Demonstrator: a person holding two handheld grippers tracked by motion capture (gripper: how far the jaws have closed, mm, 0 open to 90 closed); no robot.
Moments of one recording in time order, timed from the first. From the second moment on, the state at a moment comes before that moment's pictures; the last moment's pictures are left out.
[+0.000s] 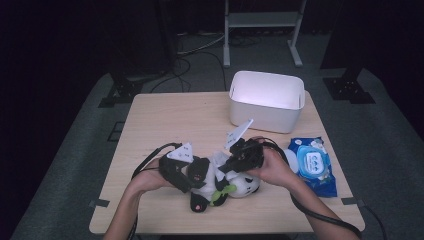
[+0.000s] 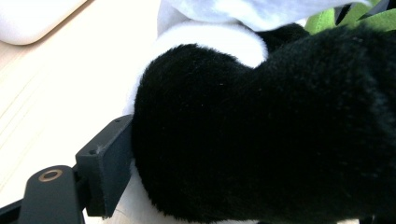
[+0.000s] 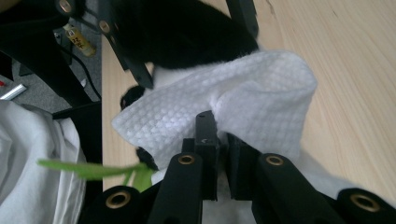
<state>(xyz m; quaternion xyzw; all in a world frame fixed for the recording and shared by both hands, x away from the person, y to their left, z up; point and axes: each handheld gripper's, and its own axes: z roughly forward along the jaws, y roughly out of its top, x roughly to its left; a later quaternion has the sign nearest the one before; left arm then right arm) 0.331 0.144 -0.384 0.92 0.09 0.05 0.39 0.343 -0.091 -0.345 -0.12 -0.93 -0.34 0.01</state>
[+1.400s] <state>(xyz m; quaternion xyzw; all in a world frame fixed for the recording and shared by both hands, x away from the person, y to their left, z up) 0.320 0.144 -0.364 0.93 0.09 0.05 0.36 0.356 -0.143 -0.351 -0.18 -0.92 -0.36 0.02</state>
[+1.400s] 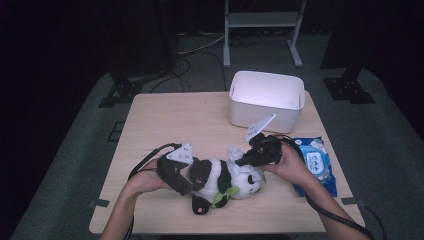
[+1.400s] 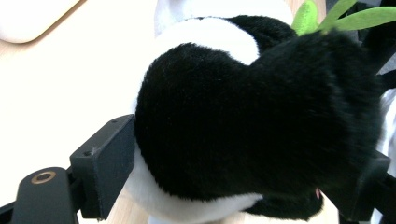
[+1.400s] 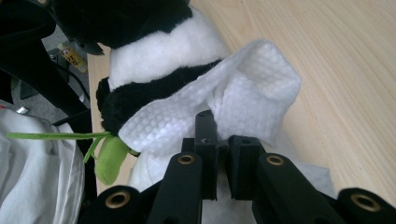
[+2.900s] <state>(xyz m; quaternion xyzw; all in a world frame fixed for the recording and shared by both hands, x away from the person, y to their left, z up) 0.323 0.138 -0.360 0.91 0.10 -0.05 0.39 0.321 -0.124 -0.341 -0.12 -0.93 -0.35 0.02</state>
